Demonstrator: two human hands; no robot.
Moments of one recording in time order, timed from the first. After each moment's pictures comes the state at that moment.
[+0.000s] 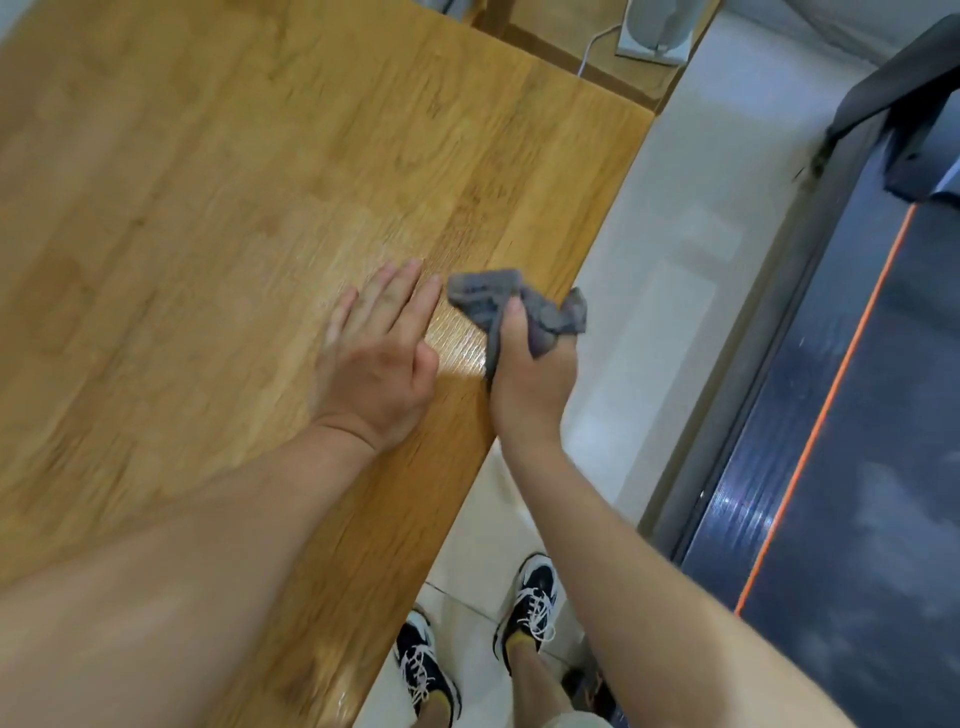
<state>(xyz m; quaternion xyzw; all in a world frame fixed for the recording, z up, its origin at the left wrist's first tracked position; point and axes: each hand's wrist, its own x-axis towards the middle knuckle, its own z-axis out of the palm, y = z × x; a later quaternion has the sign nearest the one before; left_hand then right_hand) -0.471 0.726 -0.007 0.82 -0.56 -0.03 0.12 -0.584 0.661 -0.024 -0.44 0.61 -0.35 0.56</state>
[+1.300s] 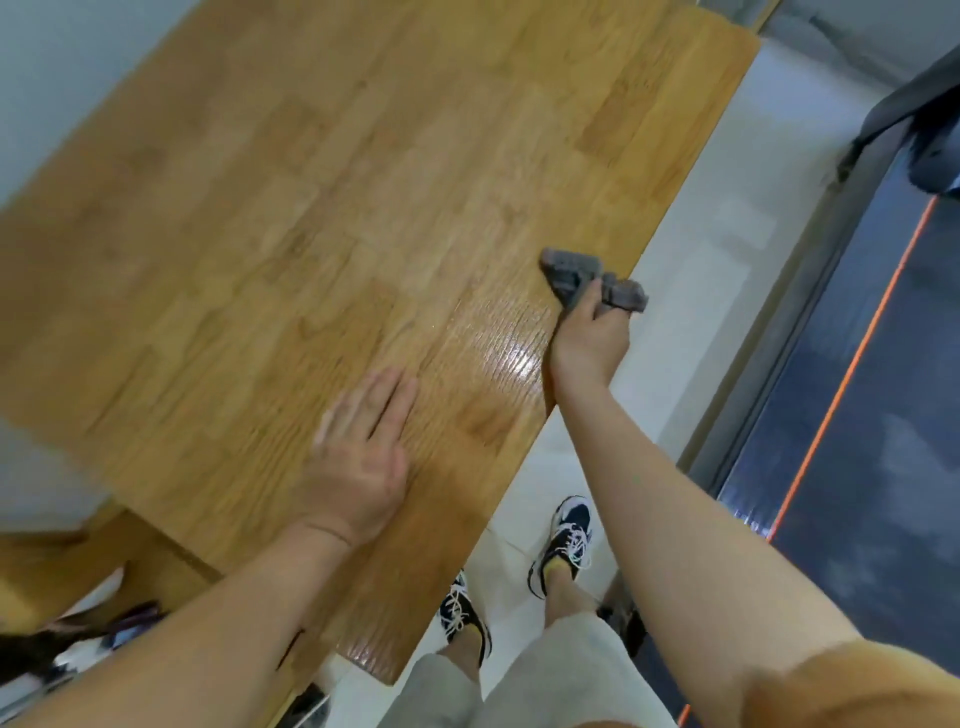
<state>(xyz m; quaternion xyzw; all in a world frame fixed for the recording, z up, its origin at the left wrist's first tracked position) -0.481 1.052 -0.004 0.82 -0.55 -0.11 0.08 -0.581 0.823 -0.017 -0.49 0.71 -0.27 0.43</state>
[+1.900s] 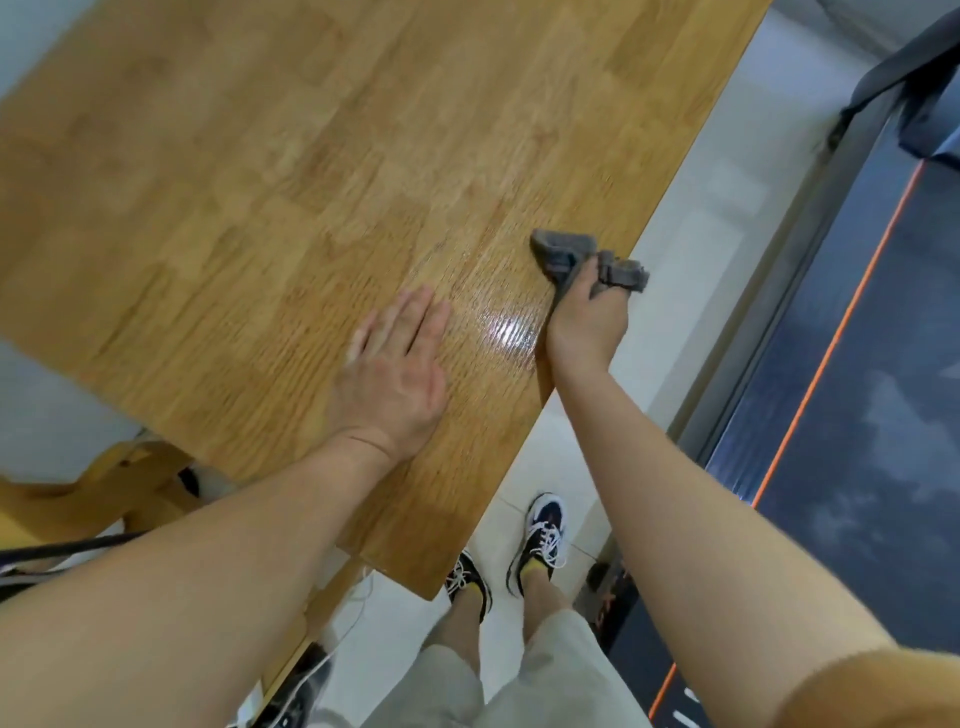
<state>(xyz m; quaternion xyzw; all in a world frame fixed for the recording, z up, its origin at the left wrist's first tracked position) -0.480 1.054 -0.007 0.83 -0.55 -0.09 0.05 -0.584 0.897 -0.010 -0.52 0.70 -0.26 0.42</state>
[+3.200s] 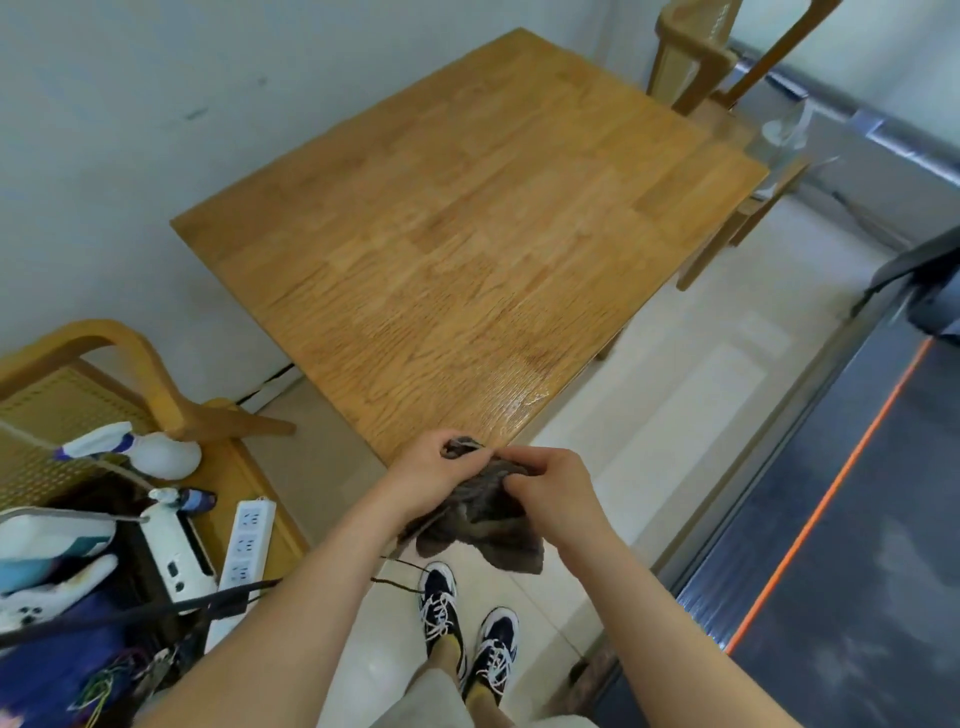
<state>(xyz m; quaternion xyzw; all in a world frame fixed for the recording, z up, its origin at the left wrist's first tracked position) -0.588 1.150 0.081 0.77 -0.19 -0.48 0.38 -0.710 1.050 0.100 -0.66 0.45 0.05 0.60</state>
